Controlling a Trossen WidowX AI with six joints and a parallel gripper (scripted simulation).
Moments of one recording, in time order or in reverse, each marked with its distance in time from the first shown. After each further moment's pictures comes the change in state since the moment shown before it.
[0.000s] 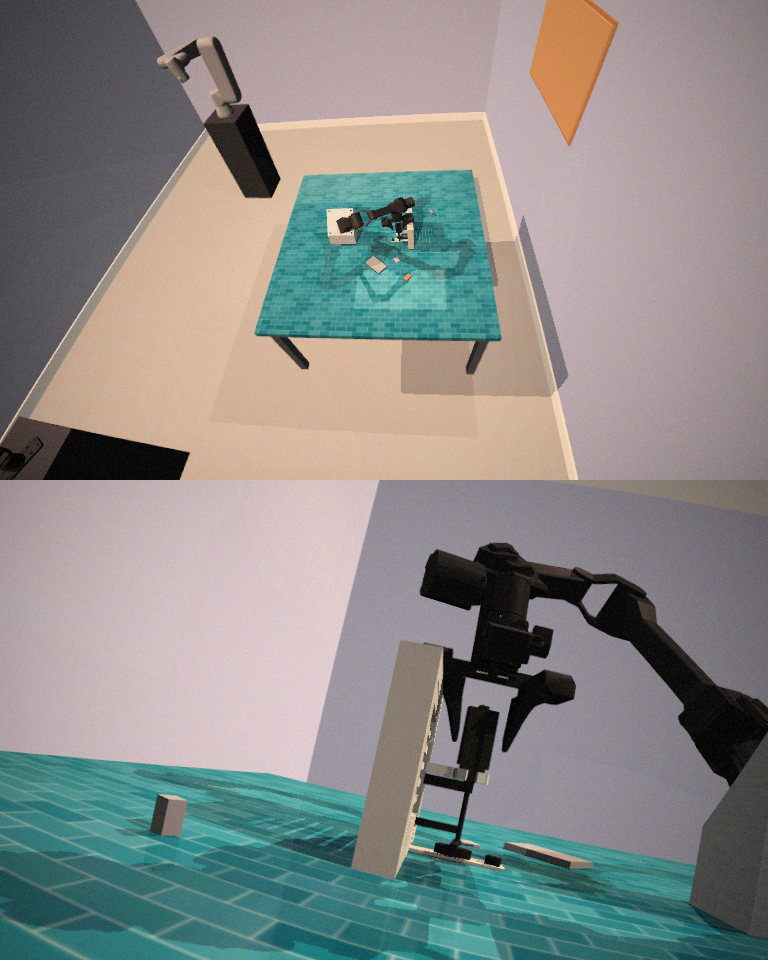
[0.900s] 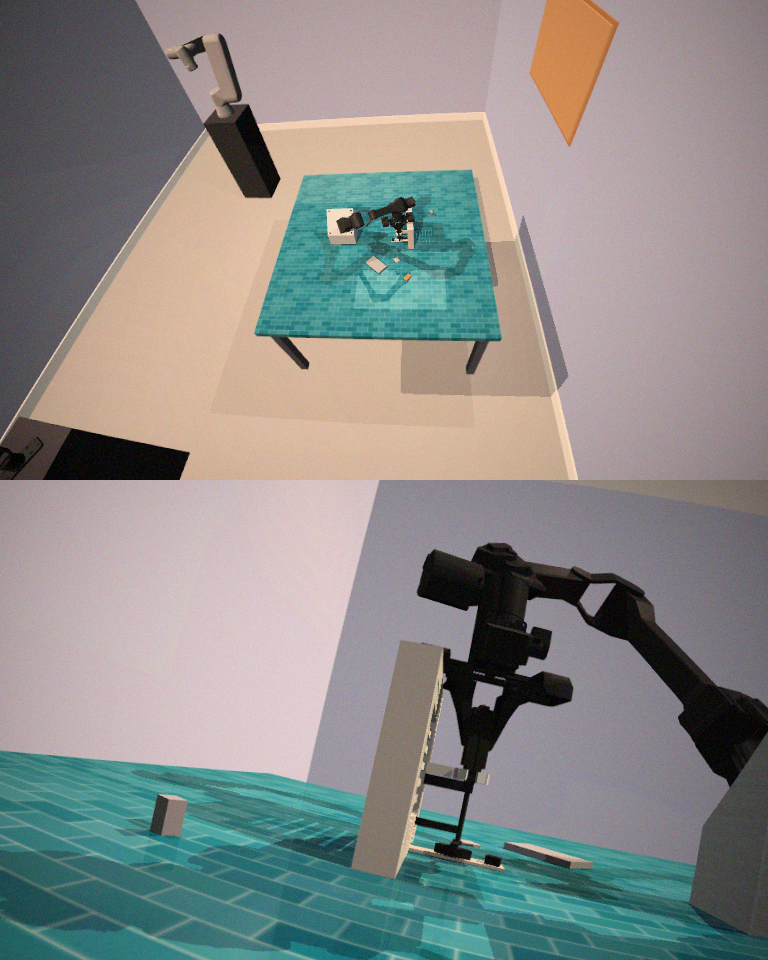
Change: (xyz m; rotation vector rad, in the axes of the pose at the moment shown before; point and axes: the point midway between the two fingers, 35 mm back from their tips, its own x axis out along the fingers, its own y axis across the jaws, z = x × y) arm 0.002 -0.004 0.003 -0.019 -0.002 -0.009
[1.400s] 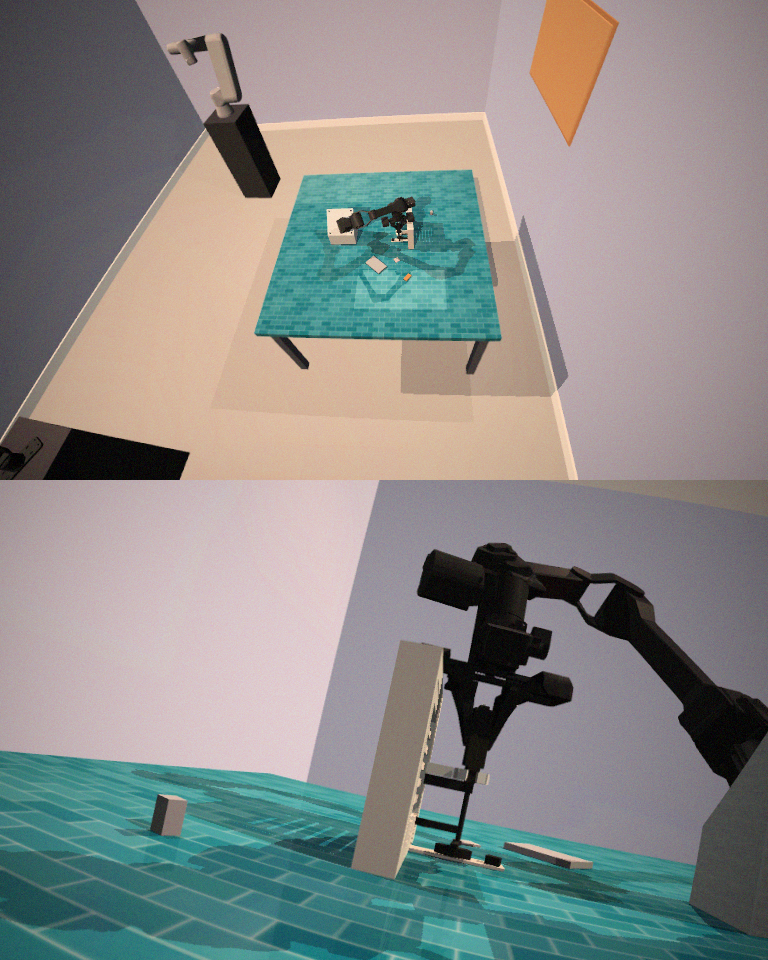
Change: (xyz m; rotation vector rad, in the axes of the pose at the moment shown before) arm 0.000 0.000 0.000 -0.001 0.000 0.000
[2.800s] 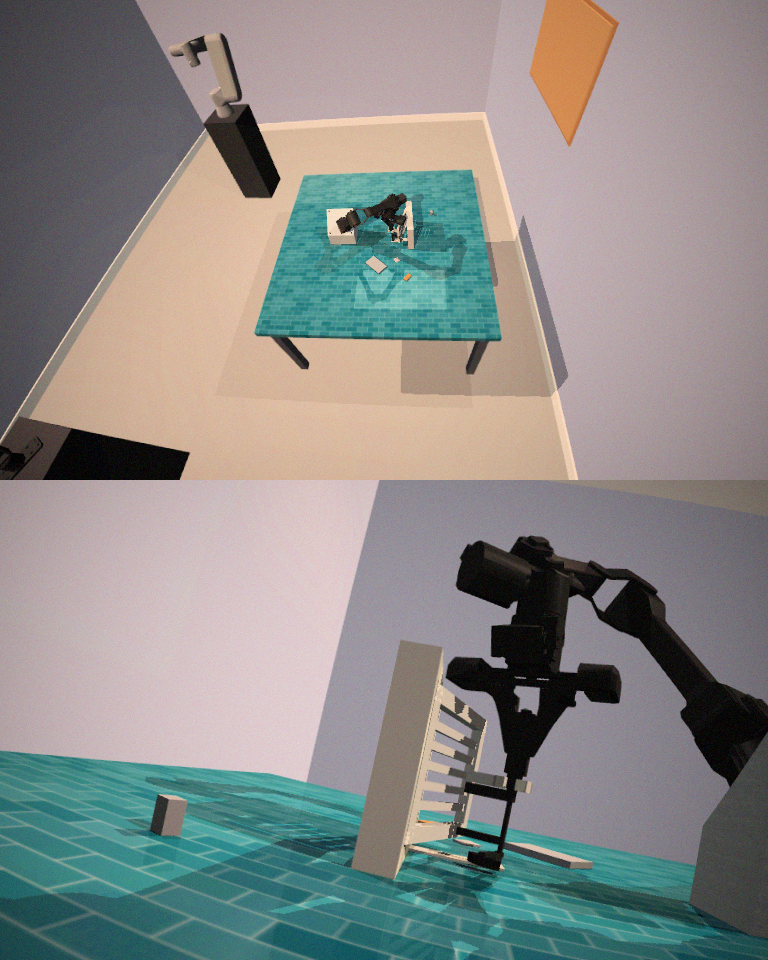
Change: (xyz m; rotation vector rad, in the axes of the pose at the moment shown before) arm 0.000 0.040 0.032 0.612 0.003 0.011
